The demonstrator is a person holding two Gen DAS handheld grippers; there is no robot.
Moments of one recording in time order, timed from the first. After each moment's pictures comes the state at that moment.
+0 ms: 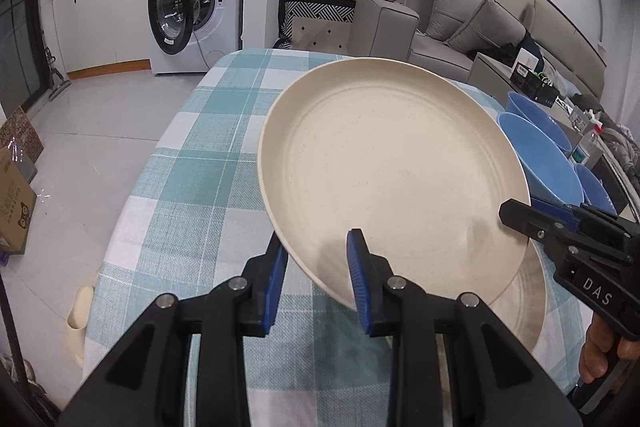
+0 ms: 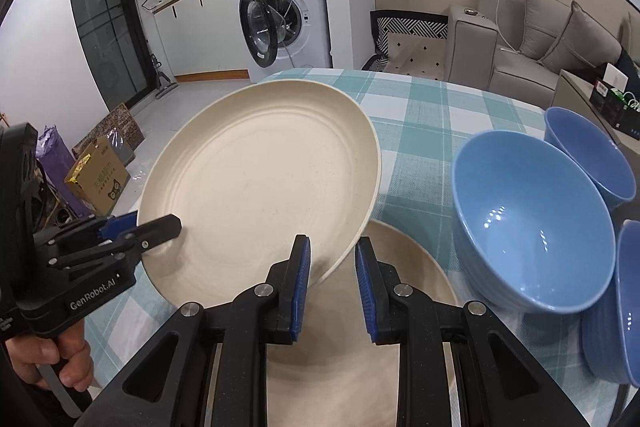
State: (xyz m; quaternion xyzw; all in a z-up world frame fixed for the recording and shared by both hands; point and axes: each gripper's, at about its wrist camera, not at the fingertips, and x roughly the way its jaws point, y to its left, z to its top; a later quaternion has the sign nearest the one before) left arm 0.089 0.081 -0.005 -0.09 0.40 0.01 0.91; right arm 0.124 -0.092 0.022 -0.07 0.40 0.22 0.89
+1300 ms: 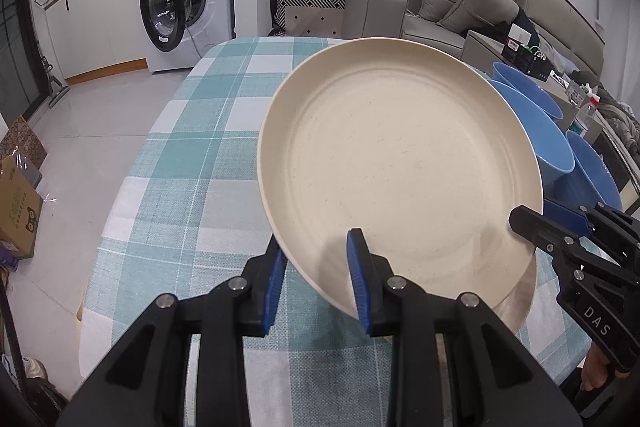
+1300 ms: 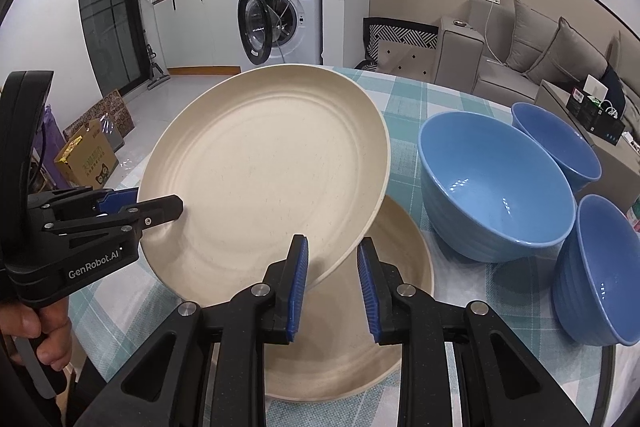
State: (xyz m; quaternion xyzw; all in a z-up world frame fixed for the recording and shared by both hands) left arm 0.071 0.052 -0.007 -0.06 0.42 0.00 0.91; right arm 0.080 -0.113 0.021 -0.10 0.39 0.20 0.89
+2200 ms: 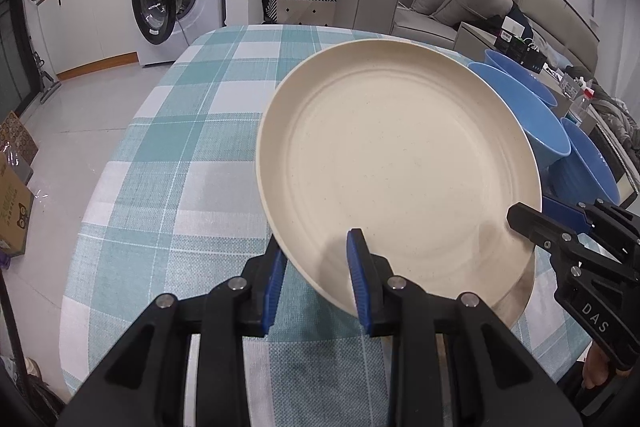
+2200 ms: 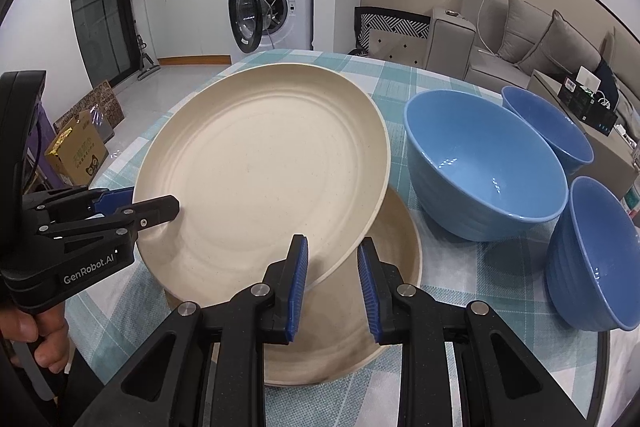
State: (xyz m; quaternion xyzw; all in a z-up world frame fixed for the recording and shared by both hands) left arm 0.068 0.045 -0.022 -0.07 0.43 -0.01 0.90; right arm 0.077 -0.115 0.009 -0.11 0.41 0.18 0.89
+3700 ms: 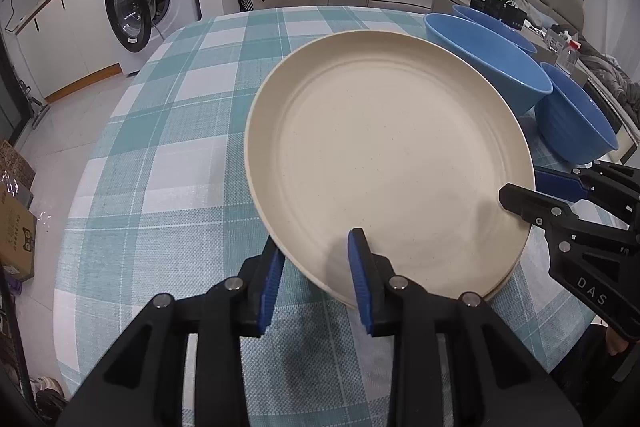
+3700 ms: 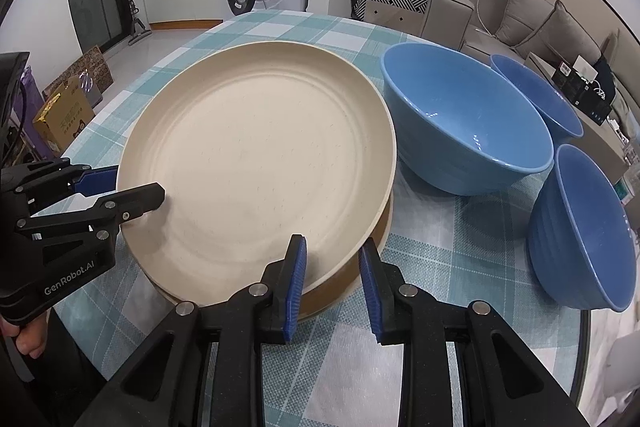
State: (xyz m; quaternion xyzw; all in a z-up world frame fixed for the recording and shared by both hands) left arm 0.053 0.007 -0.032 -0.01 0.45 -0.04 0.89; right arm 0.066 -0.146 -0.013 -0.15 0.45 0.16 0.86
